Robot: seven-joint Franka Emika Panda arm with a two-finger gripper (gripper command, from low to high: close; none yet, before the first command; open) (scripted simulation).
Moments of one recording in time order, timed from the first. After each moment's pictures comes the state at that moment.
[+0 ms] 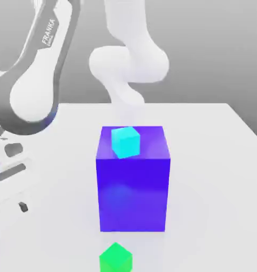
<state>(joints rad) -0.18 0.35 -0.36 -2.19 0.49 2.46 2.47</state>
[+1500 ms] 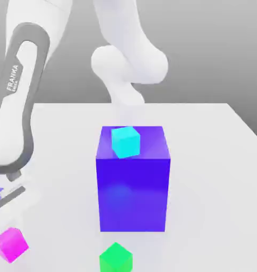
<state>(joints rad) -0.45 0.44 -0.10 -2.20 0.75 2.45 1.71</state>
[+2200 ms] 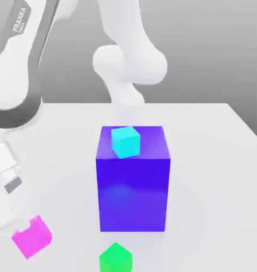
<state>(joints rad) -0.55 0.25 0.10 -2.22 0.93 2.34 0.69</state>
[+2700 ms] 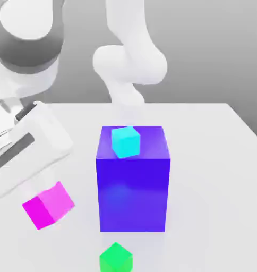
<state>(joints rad) -0.53 0.07 0.17 -2.24 0.96 2.30 0.02</state>
